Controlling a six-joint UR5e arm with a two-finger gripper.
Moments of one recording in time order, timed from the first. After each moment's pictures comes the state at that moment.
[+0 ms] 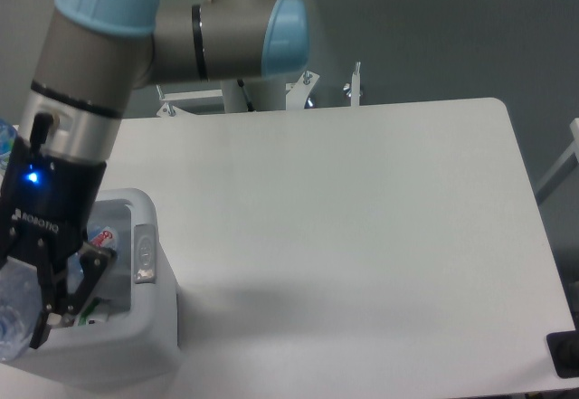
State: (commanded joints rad) arm 2.07 -2.01 -1.22 -0.65 1.13 0.14
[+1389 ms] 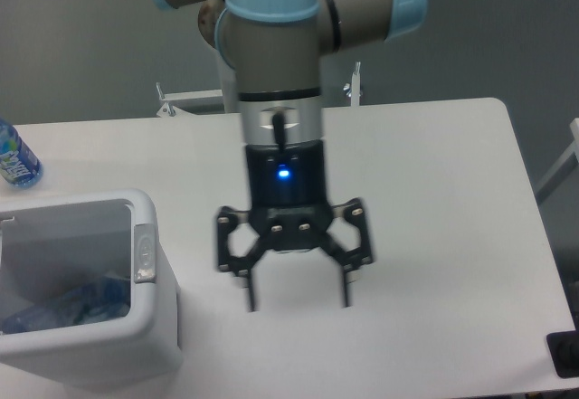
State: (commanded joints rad) arm 2.36 -1.90 -1.27 -0.87 1.56 0.55
